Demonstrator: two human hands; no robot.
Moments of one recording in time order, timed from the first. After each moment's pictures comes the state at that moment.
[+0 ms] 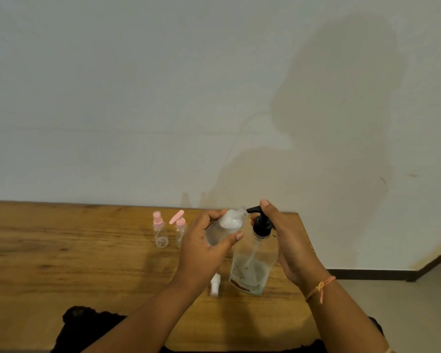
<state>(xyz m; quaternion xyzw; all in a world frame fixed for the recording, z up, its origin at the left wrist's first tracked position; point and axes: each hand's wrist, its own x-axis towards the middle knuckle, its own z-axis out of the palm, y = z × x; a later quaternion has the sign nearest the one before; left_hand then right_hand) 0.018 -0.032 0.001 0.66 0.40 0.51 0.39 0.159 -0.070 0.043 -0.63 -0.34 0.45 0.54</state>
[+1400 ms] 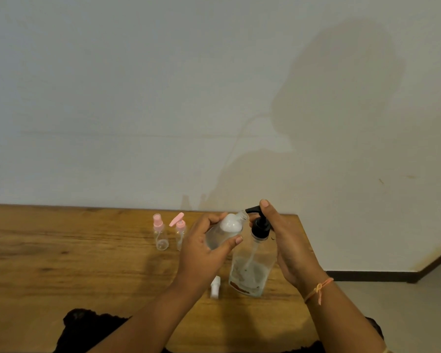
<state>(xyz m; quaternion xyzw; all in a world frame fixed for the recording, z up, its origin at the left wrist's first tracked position) 0.017 -0.035 -0.001 0.66 0.40 0.51 0.38 0.159 -0.071 0.039 -0.62 -0.34 0.45 0.55</state>
